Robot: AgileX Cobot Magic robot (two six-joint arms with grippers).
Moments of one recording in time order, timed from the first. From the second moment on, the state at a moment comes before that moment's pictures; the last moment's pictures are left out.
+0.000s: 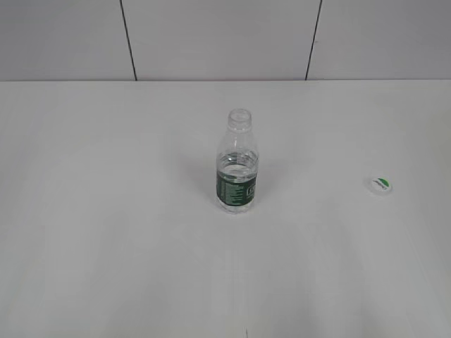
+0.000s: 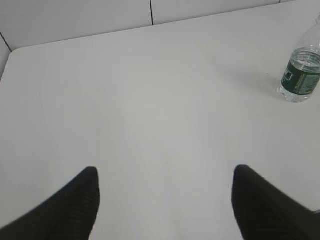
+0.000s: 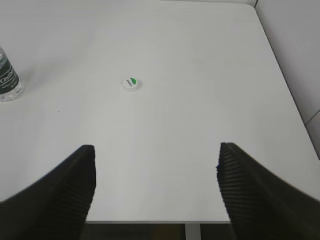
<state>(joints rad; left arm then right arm) -0.03 -0.01 -0.53 -0.07 1.08 0.16 0.08 0.06 -0.65 -0.02 1.15 -0.11</state>
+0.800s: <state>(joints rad) -0.03 -0.01 -0.53 -0.07 1.08 0.16 0.08 -0.01 -0.52 -0.02 1.10 -0.11</state>
